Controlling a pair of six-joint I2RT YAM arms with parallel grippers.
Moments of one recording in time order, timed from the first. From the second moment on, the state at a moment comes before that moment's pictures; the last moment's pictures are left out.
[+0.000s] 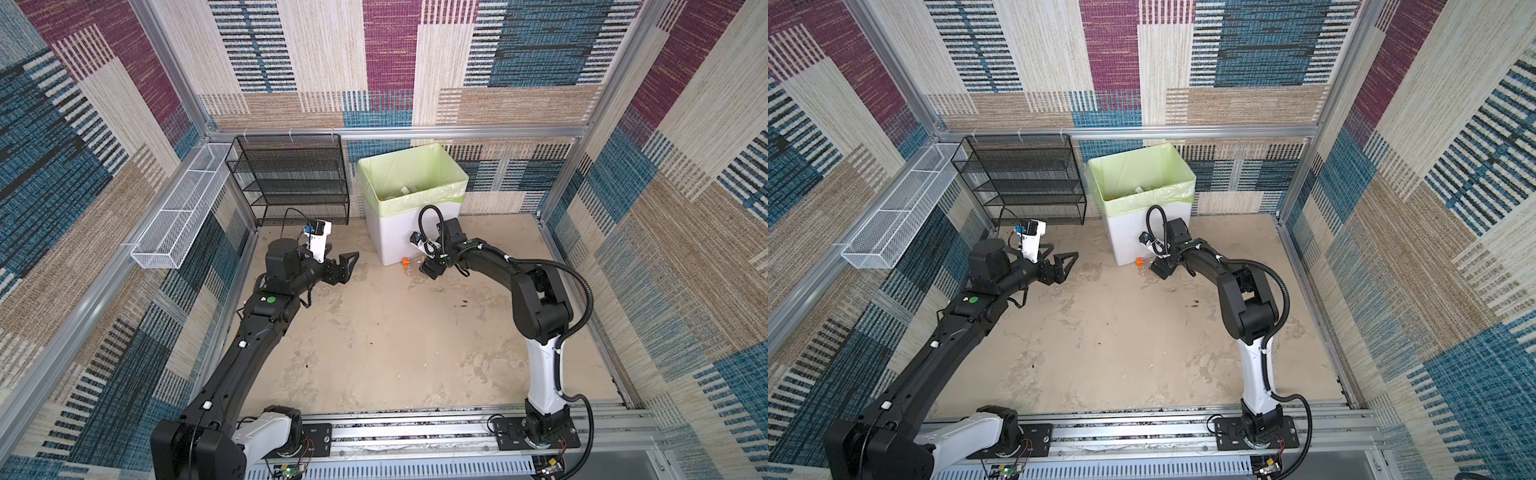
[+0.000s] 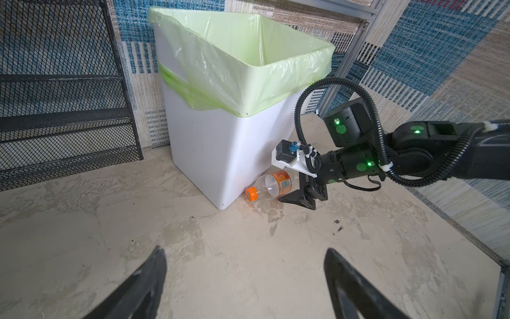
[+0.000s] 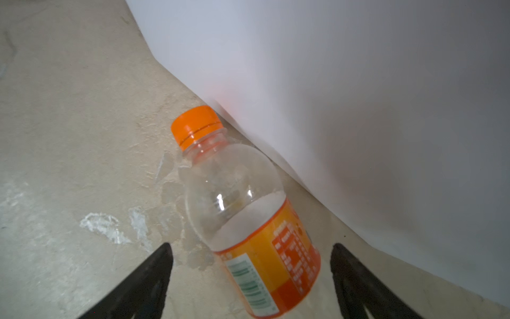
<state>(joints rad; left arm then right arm) -0.19 1.14 0.99 -0.16 0.40 -0.07 0.38 2.12 1.61 -0.40 -0.15 -0.63</state>
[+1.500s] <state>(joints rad) -0.19 1.15 1.00 -0.16 0.40 -0.07 0.57 1.98 1.42 -0.46 -0.13 -0.34</state>
